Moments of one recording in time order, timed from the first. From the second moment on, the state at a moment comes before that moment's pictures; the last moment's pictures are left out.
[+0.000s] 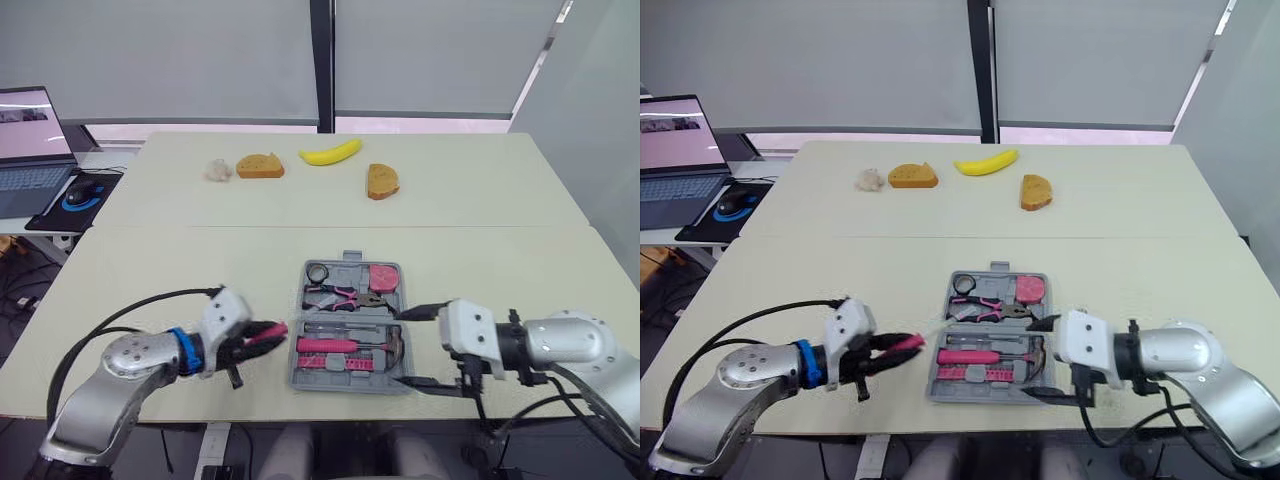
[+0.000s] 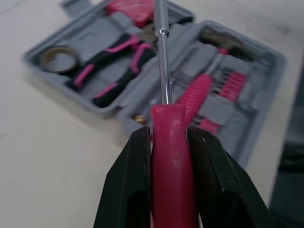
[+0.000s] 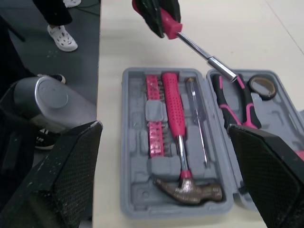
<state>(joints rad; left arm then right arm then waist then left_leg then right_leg) 0.02 0.82 -0.12 -0.44 -0.35 0.45 -1.06 -0.02 -0.97 0.05 -0.74 0.43 0.54 1.05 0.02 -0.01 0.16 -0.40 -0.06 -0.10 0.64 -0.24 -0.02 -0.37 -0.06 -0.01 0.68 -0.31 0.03</state>
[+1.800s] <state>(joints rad) -0.28 0.68 -0.56 -0.39 0.07 0.49 -1.08 0.12 -1.08 -0.09 -0.83 0.49 0.60 1.05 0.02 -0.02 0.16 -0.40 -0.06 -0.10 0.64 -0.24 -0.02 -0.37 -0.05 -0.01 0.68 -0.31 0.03</state>
